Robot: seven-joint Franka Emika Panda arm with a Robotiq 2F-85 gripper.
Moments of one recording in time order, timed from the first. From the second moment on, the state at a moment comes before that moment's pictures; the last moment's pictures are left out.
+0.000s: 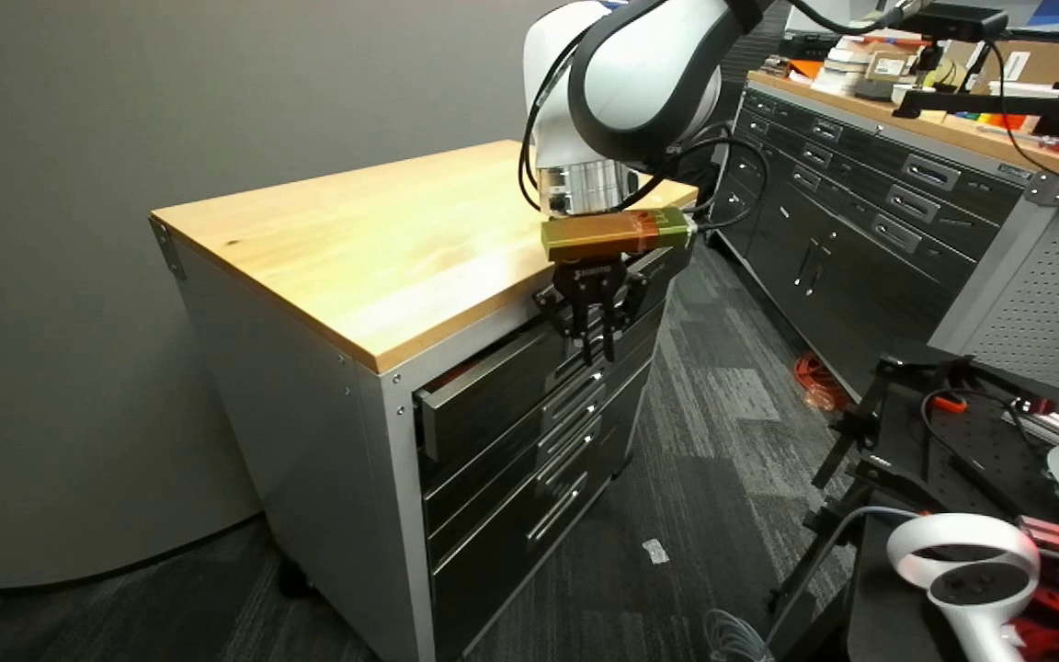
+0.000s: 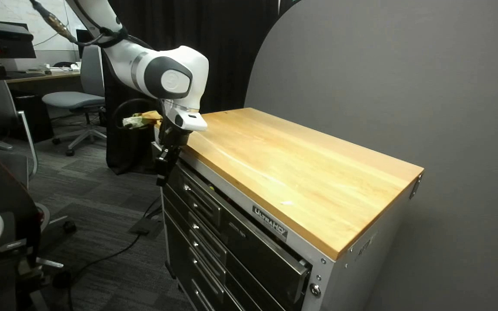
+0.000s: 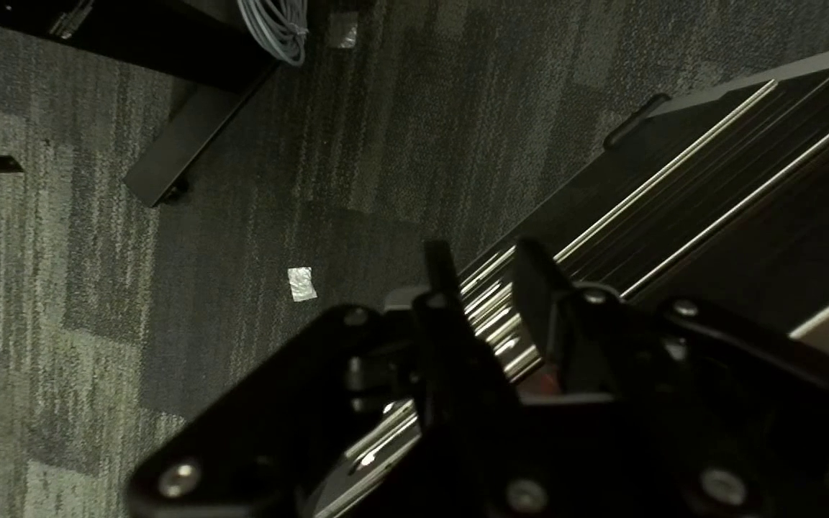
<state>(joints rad) 0.26 0.54 0.04 -1.97 0.09 2.24 0.96</state>
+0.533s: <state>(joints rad) 0.26 0.54 0.04 -1.99 0.09 2.23 0.96</state>
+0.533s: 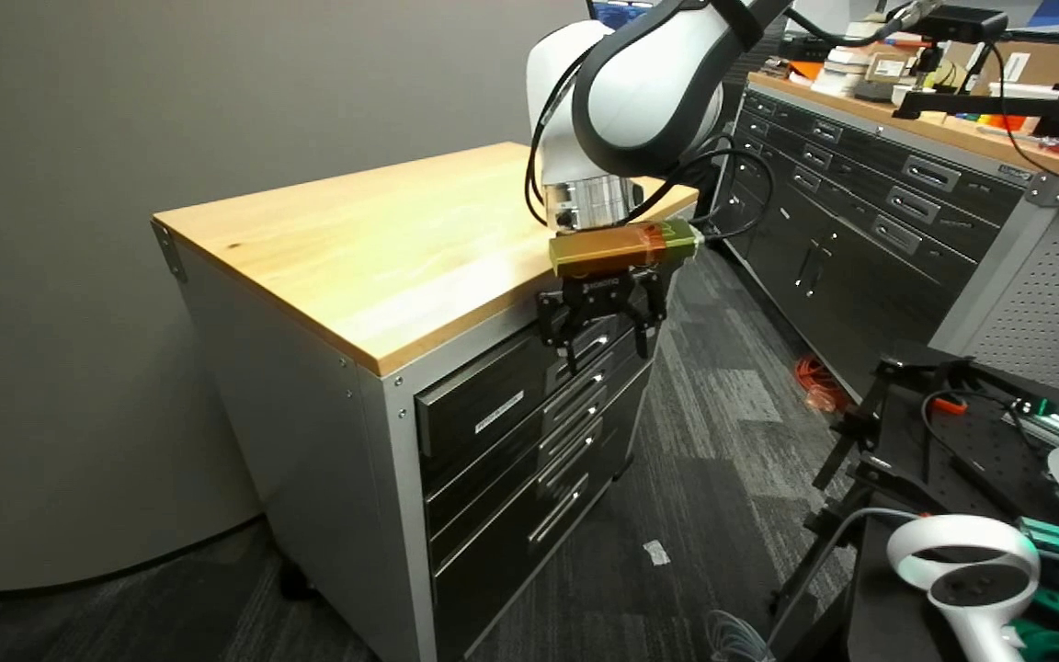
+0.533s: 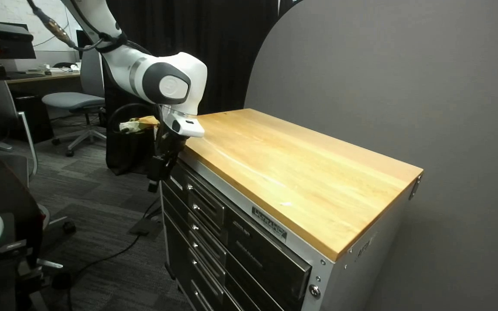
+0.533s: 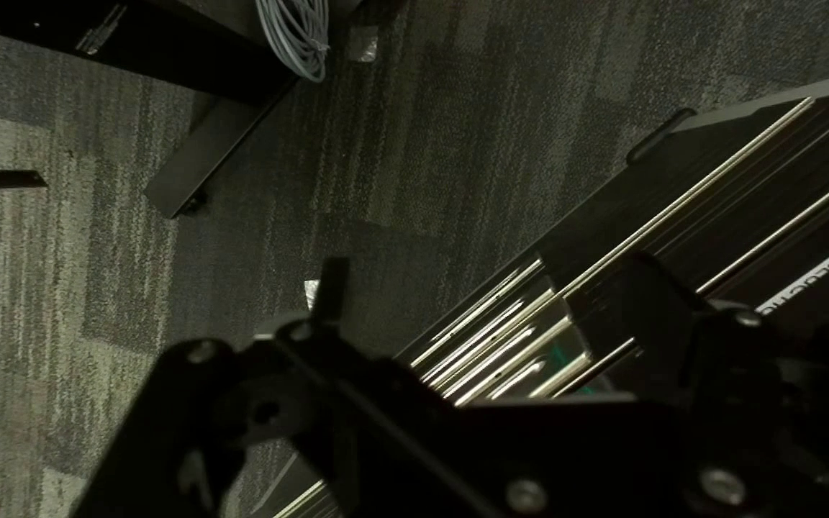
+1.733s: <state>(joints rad) 0.27 0.12 0.16 -1.91 0.07 1.79 0.52</state>
